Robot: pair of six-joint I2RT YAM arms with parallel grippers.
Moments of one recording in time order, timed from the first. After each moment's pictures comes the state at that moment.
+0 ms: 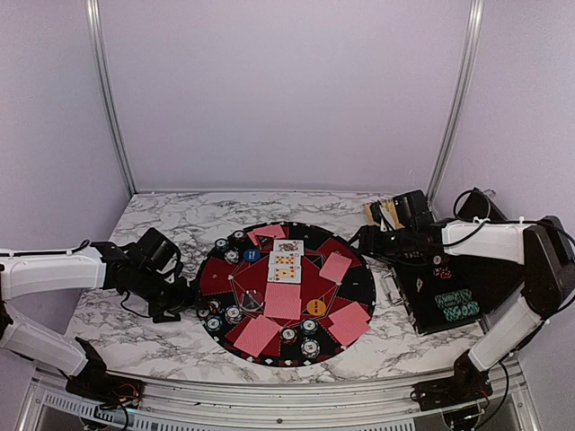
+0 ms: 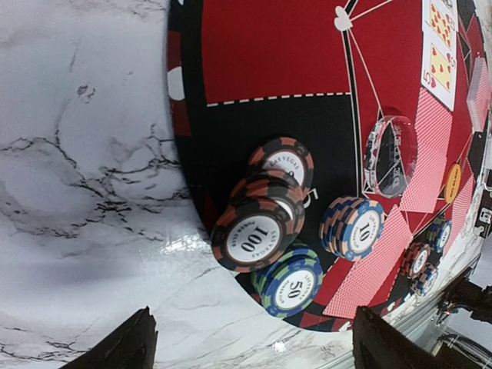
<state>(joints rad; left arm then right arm) -0.63 1.28 0.68 -0.55 0.22 -0.85 0.39 1.54 0.91 -0.14 -0.35 0.50</state>
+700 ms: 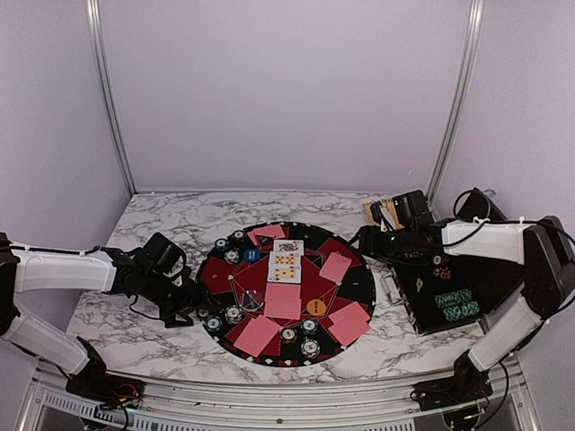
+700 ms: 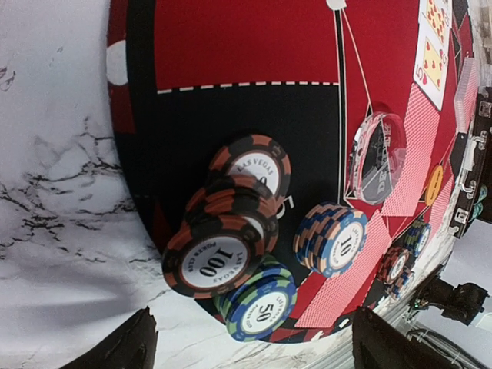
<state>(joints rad) -0.63 1.35 0.64 -0.38 0.33 -0.94 0.39 1.54 0.91 -0.14 -0.33 0.50</state>
